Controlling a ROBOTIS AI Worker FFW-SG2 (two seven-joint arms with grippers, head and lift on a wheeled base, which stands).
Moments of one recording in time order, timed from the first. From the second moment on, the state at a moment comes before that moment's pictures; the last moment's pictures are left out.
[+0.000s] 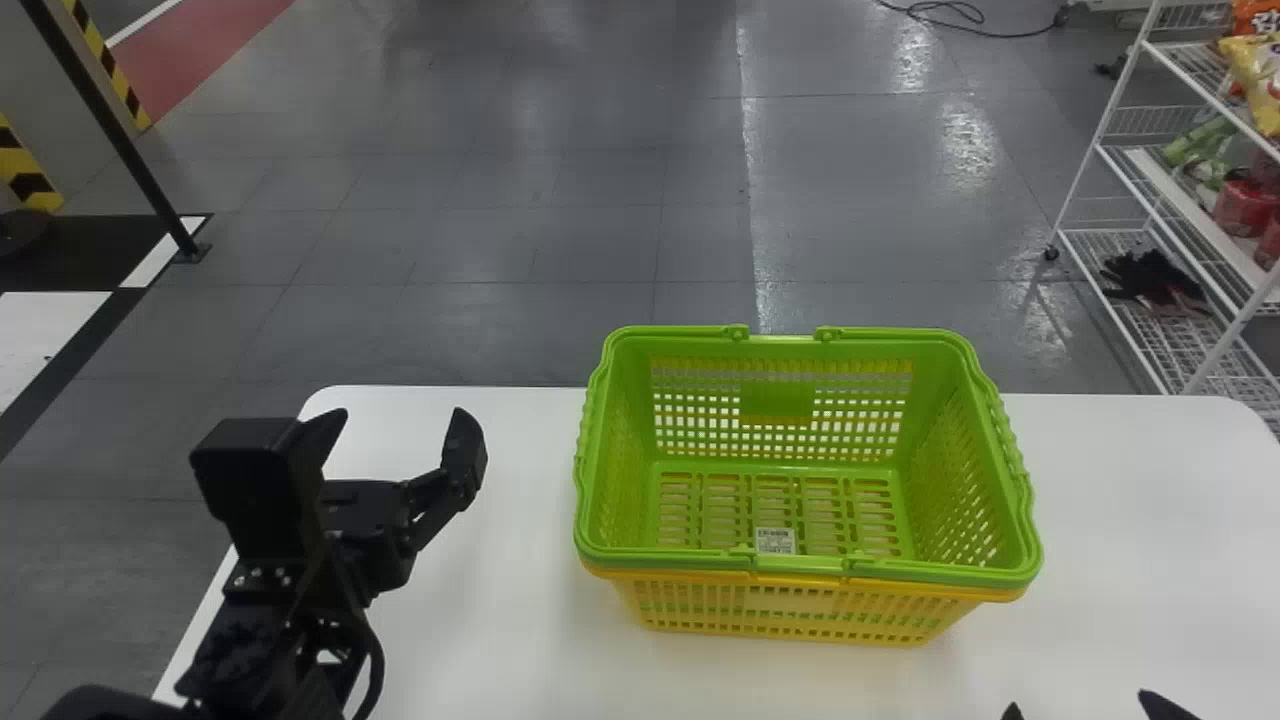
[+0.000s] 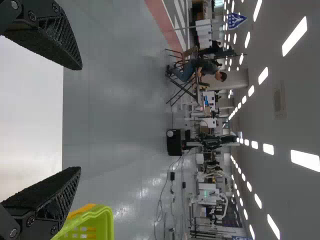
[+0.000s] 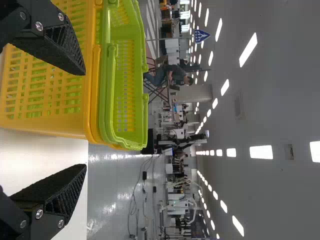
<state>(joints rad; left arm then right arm) 0.44 0.25 0.01 -2.22 0.24 0.40 0.22 0.81 -0.17 0.09 -1.78 -0.13 -0.62 0.09</state>
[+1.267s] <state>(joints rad) -0.09 0.28 0.26 -1.87 0.84 1.32 -0.26 0.83 -0.17 0.09 -1.80 -0.12 -0.60 0.09</state>
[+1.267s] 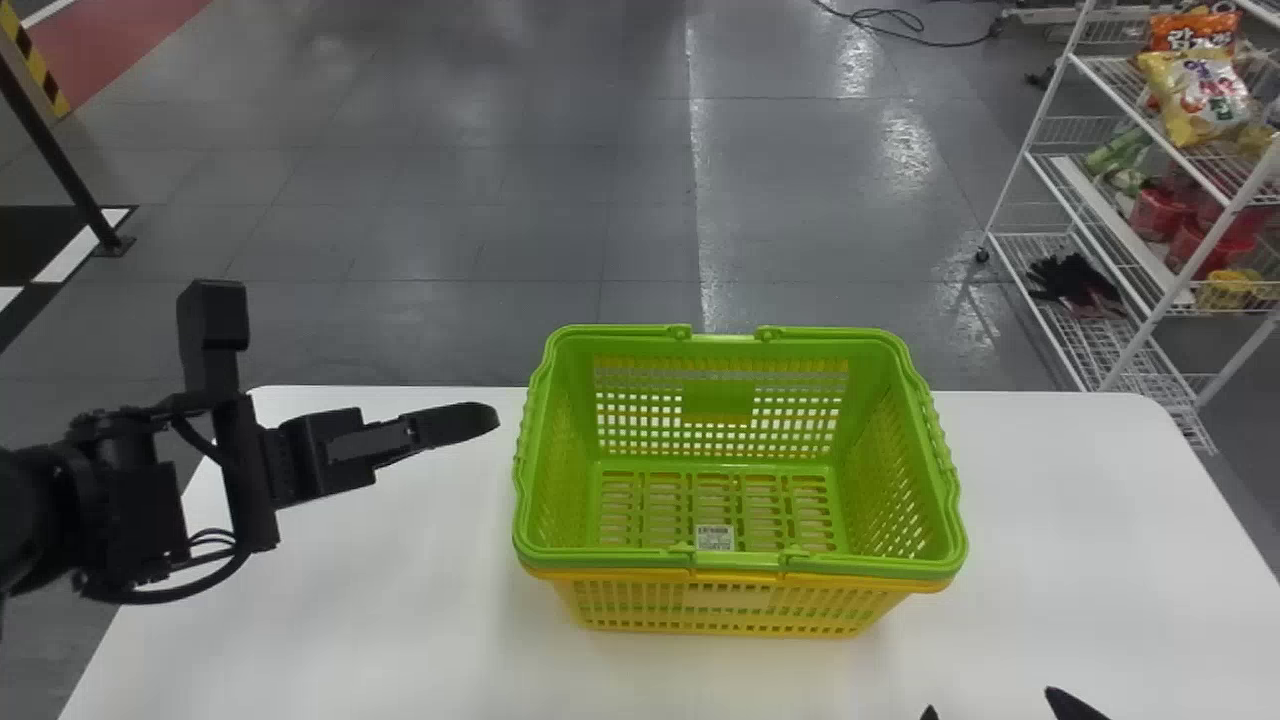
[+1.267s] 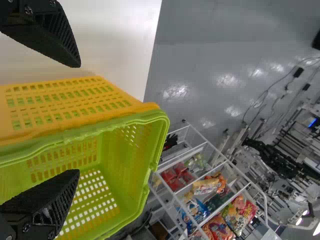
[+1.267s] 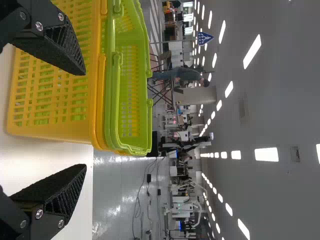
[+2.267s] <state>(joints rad) -0.28 0.25 0.20 -1.53 0.94 1.38 -0.33 0.83 -0.17 0.08 -1.79 -0.12 -0.60 0.09</state>
